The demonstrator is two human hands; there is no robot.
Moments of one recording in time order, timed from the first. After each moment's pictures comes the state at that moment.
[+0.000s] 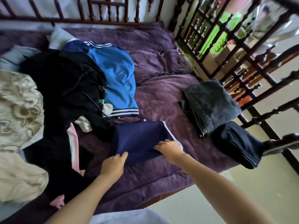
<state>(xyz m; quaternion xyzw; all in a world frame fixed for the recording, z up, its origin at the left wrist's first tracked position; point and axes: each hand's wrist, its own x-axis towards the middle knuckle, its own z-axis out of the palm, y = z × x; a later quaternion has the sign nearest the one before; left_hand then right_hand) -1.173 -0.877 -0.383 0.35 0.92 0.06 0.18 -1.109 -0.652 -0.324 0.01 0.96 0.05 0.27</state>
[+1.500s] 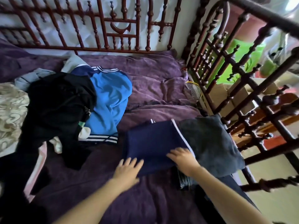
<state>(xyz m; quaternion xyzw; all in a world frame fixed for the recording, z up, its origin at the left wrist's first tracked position) -1.187 -0.609 -0.331 0.33 0.91 -0.08 0.24 -1.156 -0.365 -0.311 -0.13 0.98 0.06 0.16</state>
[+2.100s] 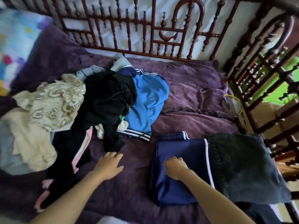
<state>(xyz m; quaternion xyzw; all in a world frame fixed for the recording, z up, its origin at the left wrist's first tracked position) -1.193 -0.768 -0.324 0.09 0.96 0.02 0.28 -1.188 -0.503 -0.332 -0.14 0.94 0.04 0.30</state>
